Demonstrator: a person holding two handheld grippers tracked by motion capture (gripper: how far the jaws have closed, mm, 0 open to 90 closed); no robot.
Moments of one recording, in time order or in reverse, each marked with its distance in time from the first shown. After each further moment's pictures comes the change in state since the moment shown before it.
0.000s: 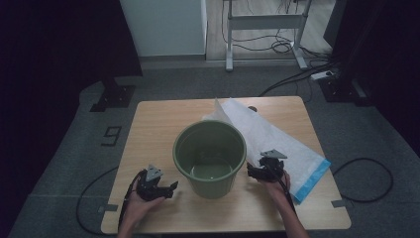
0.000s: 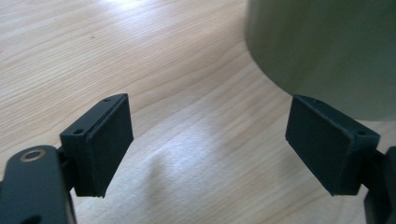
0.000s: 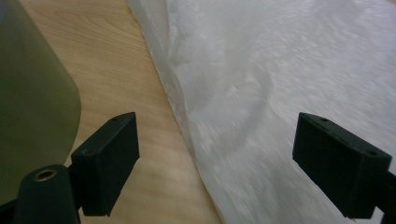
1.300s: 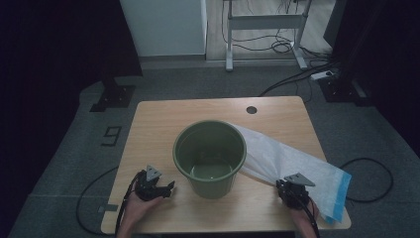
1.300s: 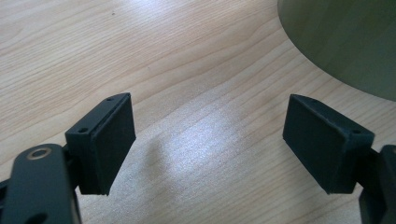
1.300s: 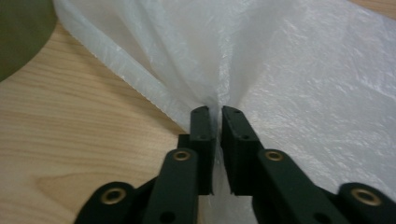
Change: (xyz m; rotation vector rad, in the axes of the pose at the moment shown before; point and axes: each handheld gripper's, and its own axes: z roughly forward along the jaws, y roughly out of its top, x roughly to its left) left arm 0.004 -0.008 0.008 0.046 0.063 0.007; right arm -0.034 -0.066 -0.076 0.006 -0.043 -0.017
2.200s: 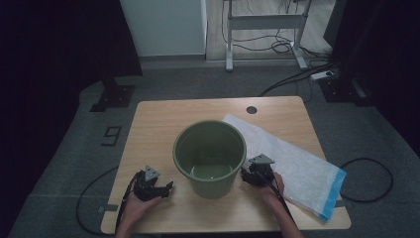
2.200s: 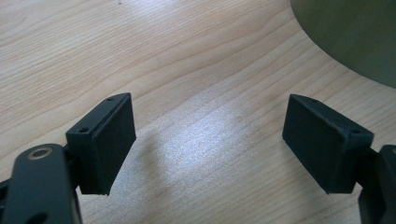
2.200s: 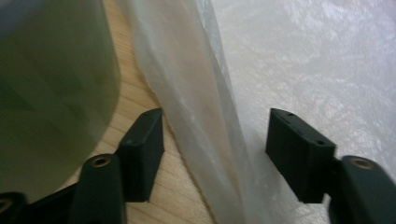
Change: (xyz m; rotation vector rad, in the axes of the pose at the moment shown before) left arm 0.007 -0.005 0.002 0.011 0.005 -0.008; right arm 0.062 0.055 0.080 -0.003 0.076 -0.120
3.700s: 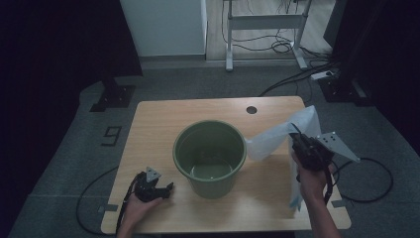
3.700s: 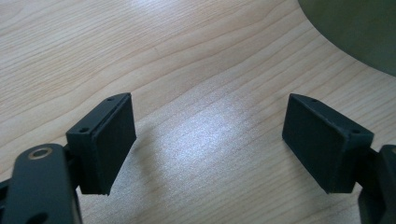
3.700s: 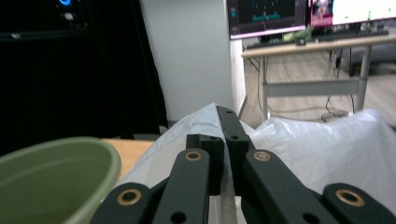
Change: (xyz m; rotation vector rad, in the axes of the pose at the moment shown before) left arm -0.003 -0.004 0.003 0.015 0.013 0.003; right arm -0.066 0.085 -0.186 -0.649 -0.002 0.210
